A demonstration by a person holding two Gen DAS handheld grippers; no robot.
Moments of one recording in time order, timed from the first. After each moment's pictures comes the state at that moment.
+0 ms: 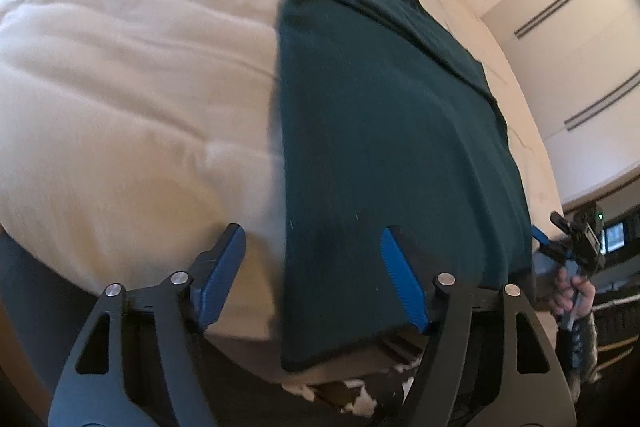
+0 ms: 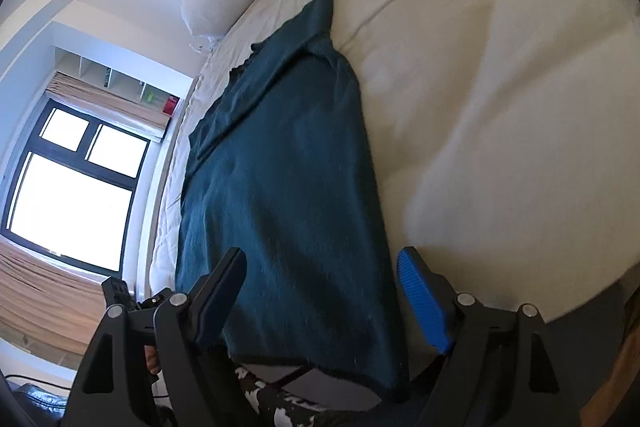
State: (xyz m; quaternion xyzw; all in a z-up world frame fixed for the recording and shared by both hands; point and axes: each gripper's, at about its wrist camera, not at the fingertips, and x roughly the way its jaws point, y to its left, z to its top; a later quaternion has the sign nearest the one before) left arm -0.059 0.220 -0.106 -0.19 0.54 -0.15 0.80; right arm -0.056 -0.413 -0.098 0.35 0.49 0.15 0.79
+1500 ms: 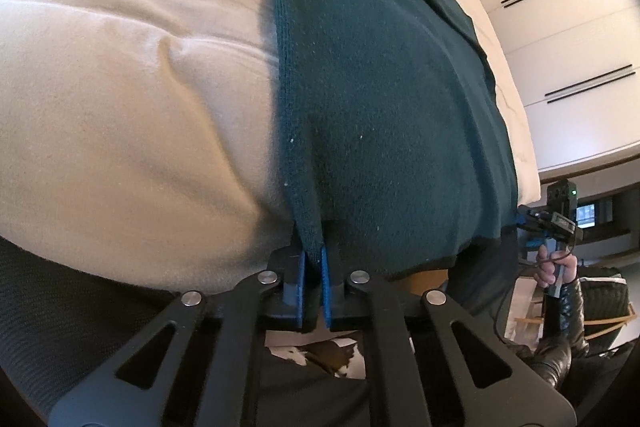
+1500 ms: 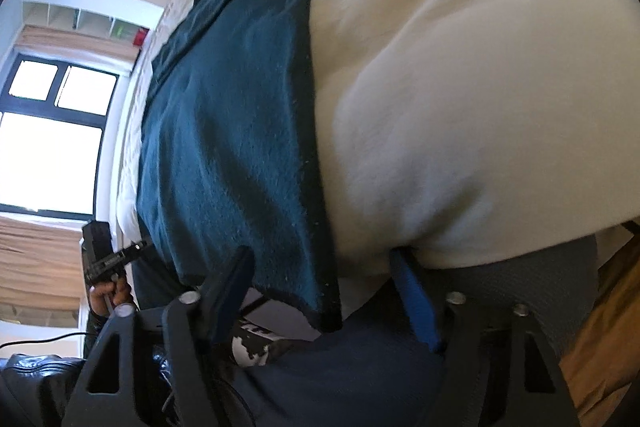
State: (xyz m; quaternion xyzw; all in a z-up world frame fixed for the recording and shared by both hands) left arm -0.046 0.204 -0.145 -0.21 0.60 -0.21 0.74; right arm -0.066 -0.417 -0.125 0.28 0.61 0.16 0.72
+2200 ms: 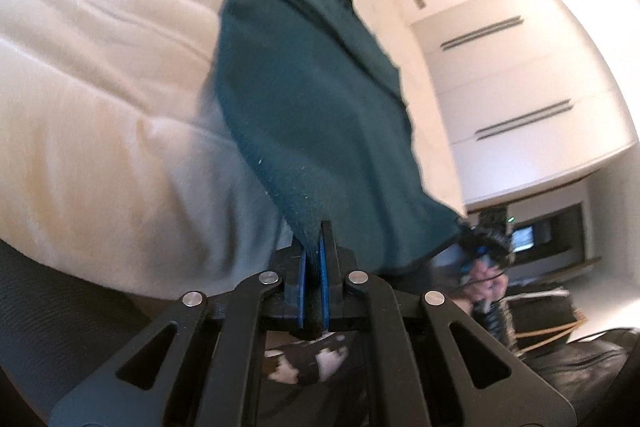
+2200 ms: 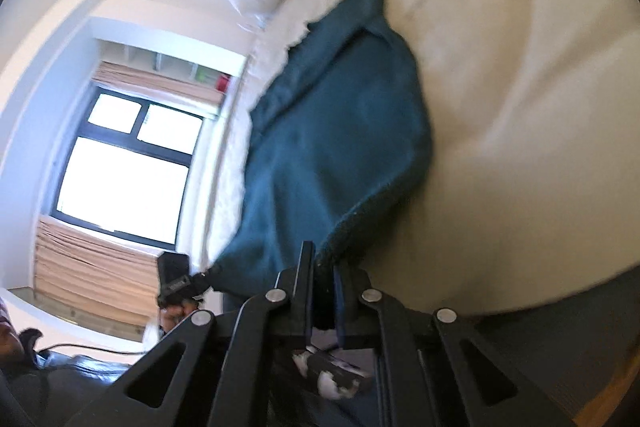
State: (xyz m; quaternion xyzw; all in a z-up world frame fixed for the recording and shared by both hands) left arm -0.037 0.231 -0.101 -0.33 0.52 -0.29 0.73; right arm -0.057 -0.421 -0.074 0.40 0.47 0.26 0.75
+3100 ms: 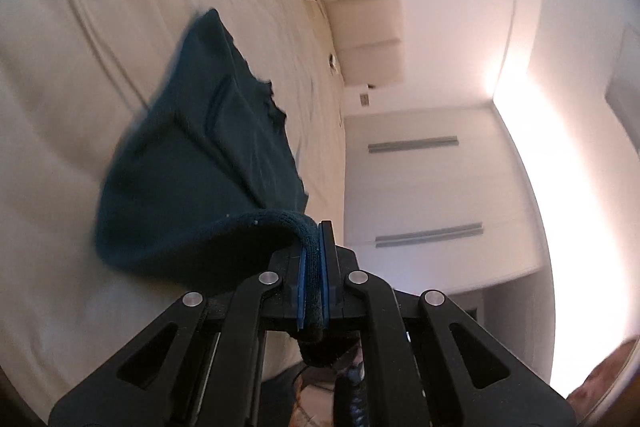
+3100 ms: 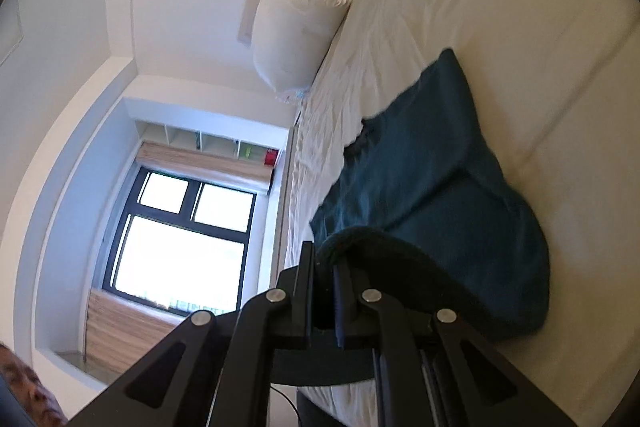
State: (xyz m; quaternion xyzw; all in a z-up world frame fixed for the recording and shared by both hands) left arm 0.138 0.251 -0.064 -0.56 0.40 -0.29 0.67; right arm 0.109 -0.419 -0.050 0.52 0.36 0.25 0.73
